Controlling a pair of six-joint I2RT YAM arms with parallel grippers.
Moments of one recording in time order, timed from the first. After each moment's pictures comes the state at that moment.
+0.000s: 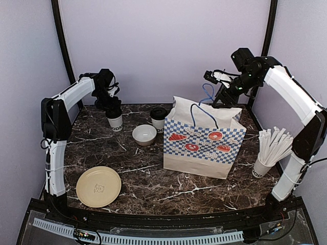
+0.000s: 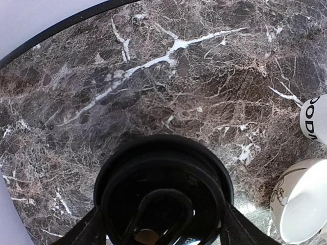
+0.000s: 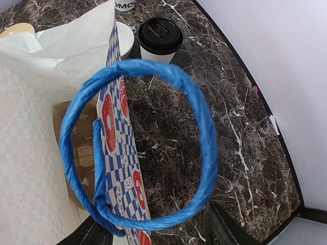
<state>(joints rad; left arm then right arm) -0.23 2.25 2.20 -1.09 -0.02 0.02 0.39 1.71 1.93 -1.20 -0.34 -0.68</state>
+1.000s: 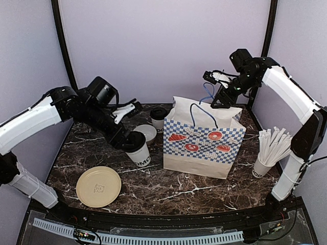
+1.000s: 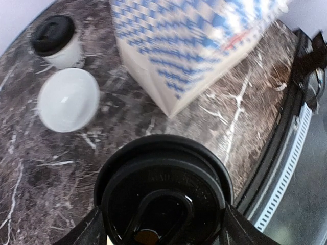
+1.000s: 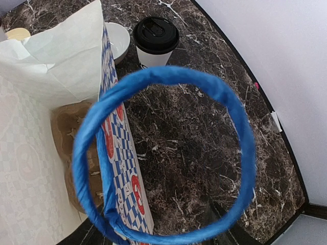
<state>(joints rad) -0.76 1.39 1.46 -1.03 0.19 0.06 0.39 1.72 1.93 -1.19 -0.34 -0.65</state>
